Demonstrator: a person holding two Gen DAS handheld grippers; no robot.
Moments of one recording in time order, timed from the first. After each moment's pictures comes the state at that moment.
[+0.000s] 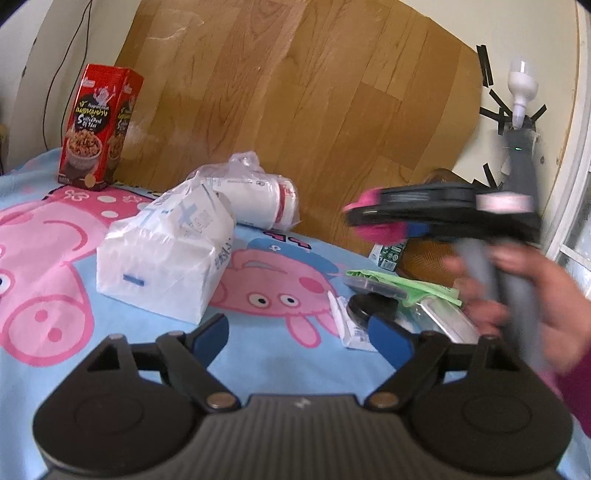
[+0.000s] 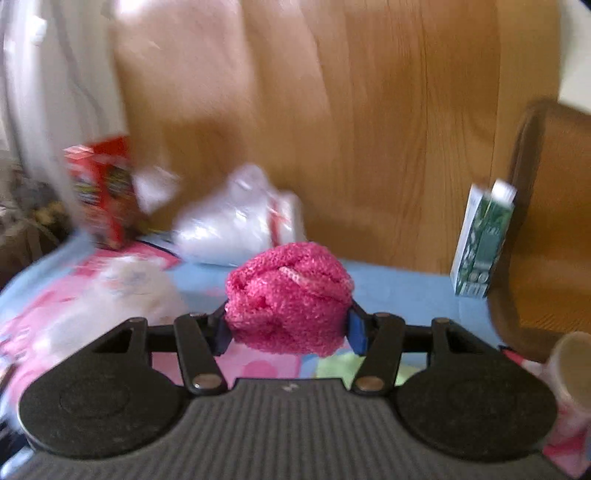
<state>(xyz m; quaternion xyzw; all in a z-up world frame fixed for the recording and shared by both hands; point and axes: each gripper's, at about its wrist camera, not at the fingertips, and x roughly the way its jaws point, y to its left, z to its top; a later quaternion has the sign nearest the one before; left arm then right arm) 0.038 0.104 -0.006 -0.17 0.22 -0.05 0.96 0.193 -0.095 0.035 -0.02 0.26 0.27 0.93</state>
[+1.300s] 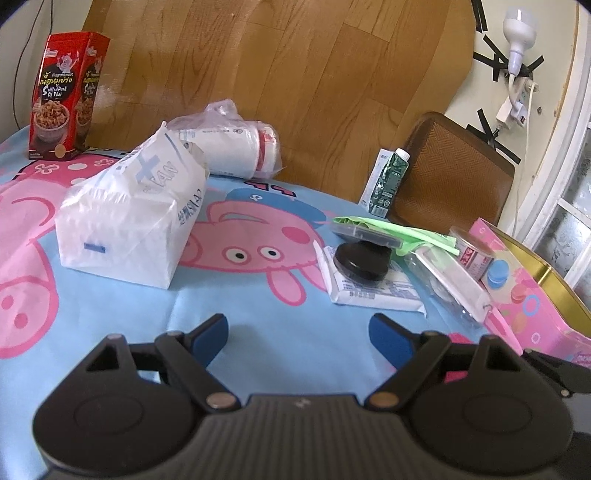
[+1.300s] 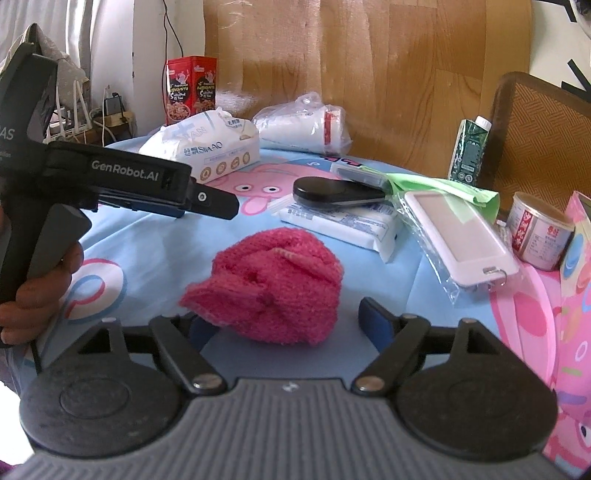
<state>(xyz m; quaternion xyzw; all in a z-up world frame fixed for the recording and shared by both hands) 0.058 0.090 -0.016 -0.15 0.30 -0.08 0.94 0.026 -0.142 -0.042 -0.10 0.27 0.30 0.91</state>
